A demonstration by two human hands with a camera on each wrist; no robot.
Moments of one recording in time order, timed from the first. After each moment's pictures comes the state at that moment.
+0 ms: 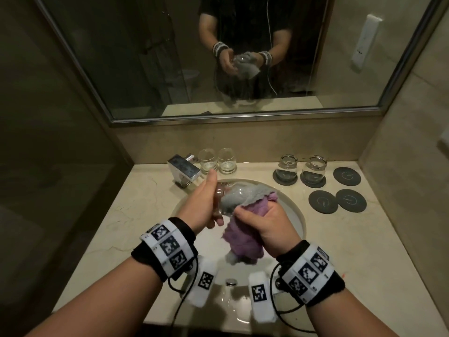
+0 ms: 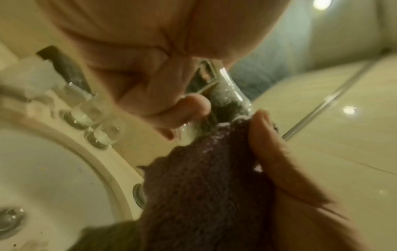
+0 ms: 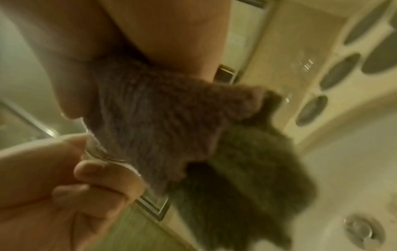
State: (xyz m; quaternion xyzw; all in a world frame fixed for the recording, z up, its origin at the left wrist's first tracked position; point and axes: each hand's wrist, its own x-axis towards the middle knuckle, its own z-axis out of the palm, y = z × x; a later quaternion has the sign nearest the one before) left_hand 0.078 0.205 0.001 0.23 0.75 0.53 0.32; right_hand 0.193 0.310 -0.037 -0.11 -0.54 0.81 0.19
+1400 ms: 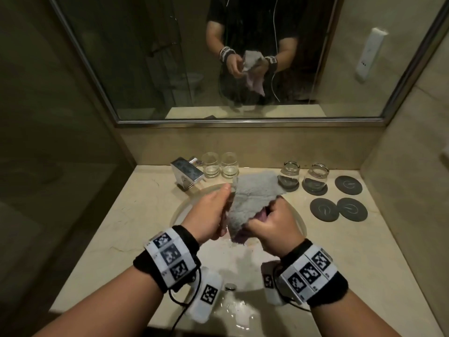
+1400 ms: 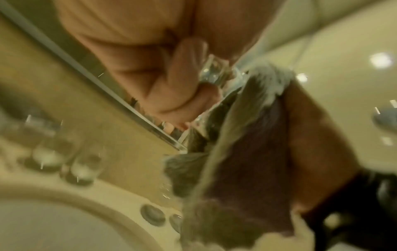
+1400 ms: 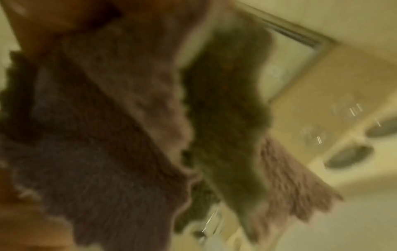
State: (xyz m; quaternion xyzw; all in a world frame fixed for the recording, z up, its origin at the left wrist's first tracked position) left_hand 0.088 0.201 0.005 0.21 0.75 0.53 0.34; right_hand 0.190 0.314 -0.019 -0.09 -0.72 0.64 0.26
